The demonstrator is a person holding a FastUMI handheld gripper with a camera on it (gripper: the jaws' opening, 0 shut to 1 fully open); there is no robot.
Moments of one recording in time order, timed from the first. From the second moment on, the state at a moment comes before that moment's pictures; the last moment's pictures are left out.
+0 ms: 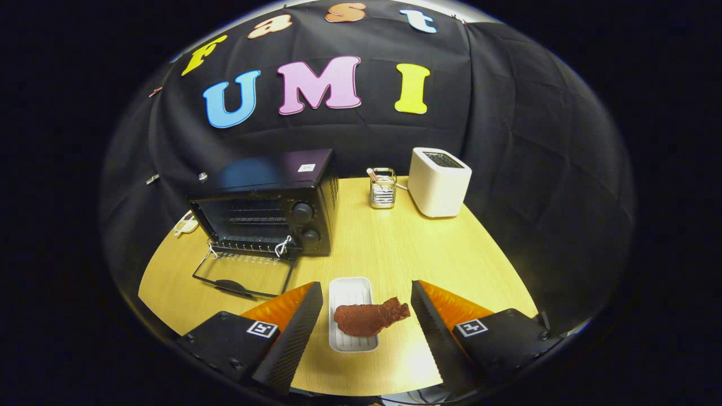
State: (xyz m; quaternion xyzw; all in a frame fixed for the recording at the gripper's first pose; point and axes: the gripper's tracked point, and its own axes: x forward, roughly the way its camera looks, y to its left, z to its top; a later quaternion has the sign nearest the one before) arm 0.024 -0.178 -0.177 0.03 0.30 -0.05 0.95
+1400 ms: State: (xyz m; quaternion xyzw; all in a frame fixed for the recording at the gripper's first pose) arm 0.024 -0.185 -0.260 0.27 0.48 0.05 0.83
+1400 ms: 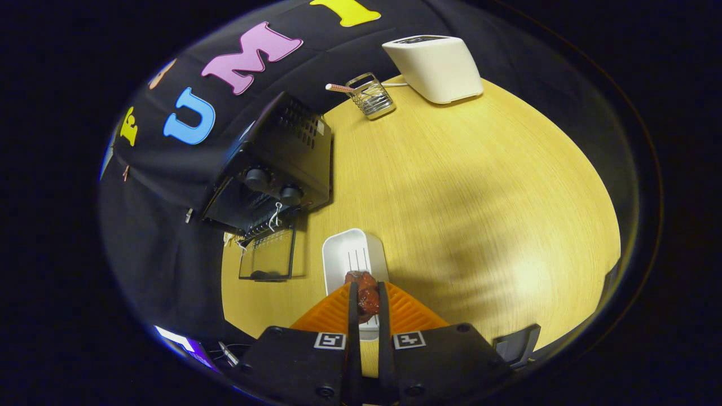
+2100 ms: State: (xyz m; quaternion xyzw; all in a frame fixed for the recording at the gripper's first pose) arm 0.014 -0.154 -0.178 0.32 0.42 0.02 0.85
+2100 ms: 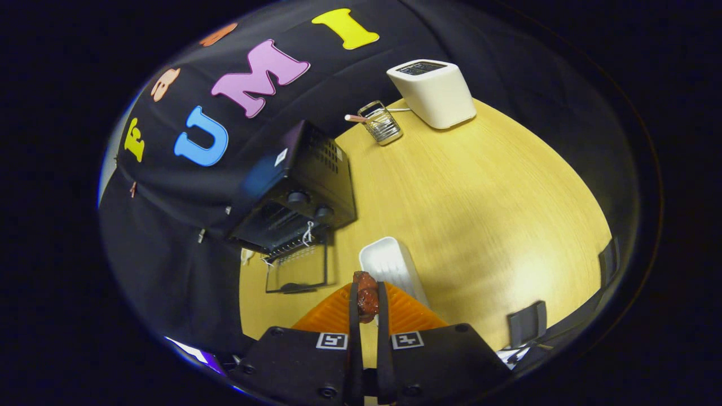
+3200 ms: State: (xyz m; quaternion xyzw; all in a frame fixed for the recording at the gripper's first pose) arm 0.149 0.052 -0.181 0.47 0.23 0.02 0.85
